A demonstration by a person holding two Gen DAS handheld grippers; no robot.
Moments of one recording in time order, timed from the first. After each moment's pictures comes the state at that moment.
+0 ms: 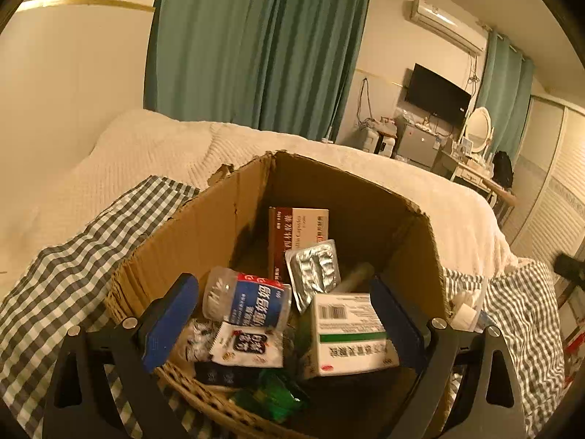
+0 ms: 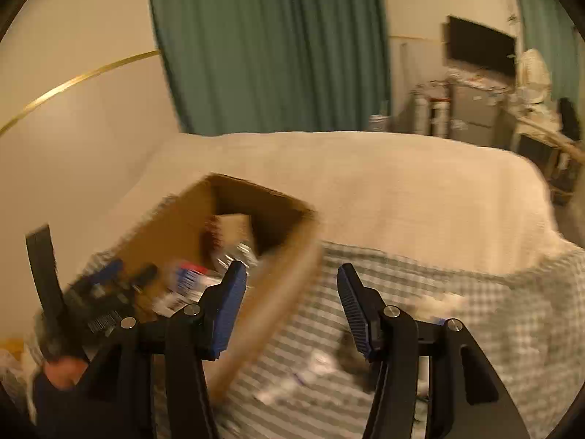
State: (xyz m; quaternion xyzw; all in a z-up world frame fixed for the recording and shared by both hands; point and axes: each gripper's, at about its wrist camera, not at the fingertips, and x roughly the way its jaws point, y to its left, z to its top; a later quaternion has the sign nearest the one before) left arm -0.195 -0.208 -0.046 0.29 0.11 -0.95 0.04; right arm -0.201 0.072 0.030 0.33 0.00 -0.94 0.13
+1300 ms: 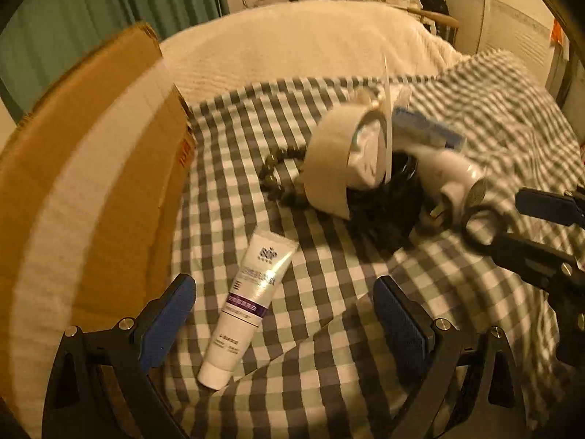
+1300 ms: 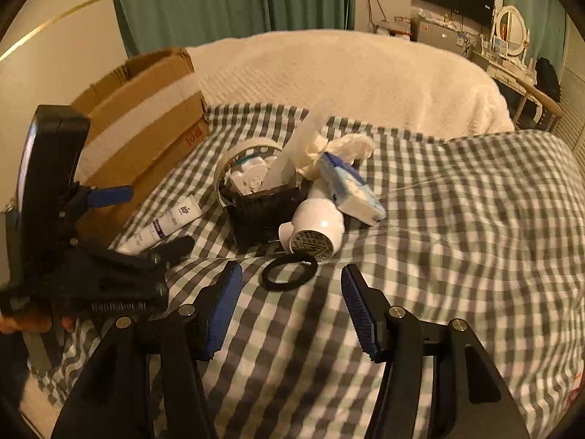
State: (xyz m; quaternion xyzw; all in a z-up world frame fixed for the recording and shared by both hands) left arm -0.228 0.019 -0.159 0.47 -0.11 -0.87 -0.08; right arm -0.184 0.161 -0.117 0.45 0.01 -0.89 0.09
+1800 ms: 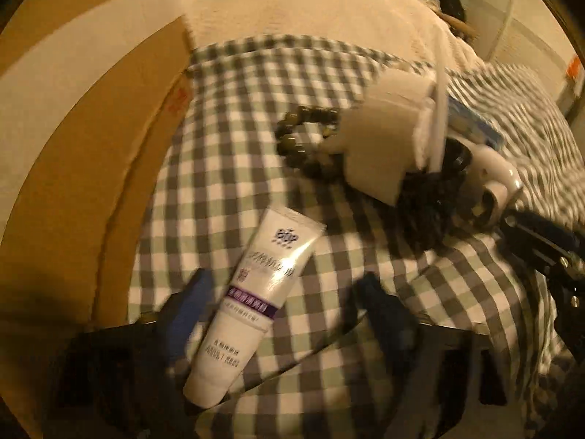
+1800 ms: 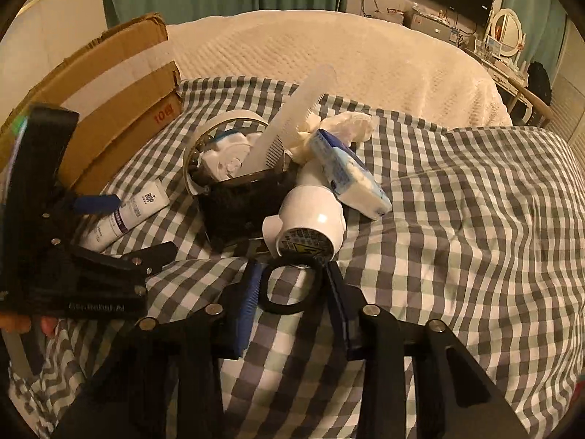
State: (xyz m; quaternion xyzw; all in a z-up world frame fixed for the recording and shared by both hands) left arm -0.249 -0.015 -0.187 0.53 -0.02 -0.85 -0.09; right arm -0.196 0.155 -0.136 0.46 0.05 -0.89 0.06
